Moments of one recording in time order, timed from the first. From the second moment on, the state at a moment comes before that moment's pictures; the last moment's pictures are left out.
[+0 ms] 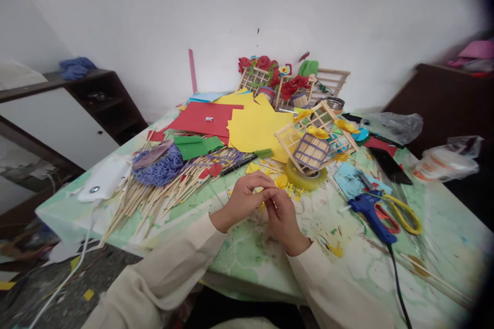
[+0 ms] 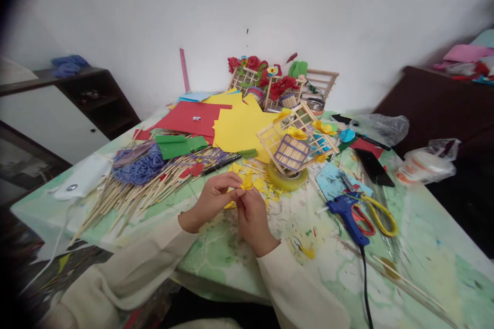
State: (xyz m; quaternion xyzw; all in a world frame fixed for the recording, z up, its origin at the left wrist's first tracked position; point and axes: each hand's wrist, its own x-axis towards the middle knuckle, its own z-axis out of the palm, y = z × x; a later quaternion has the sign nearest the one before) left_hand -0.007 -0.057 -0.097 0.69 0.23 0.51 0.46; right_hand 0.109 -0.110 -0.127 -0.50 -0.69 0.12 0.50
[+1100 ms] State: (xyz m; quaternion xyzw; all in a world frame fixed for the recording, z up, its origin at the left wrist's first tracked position) left_hand -0.021 -0.023 -0.097 0.42 0.32 0.65 0.54; right_hand 0.280 -0.173 -0.119 -0.83 -0.47 -0.20 0.22
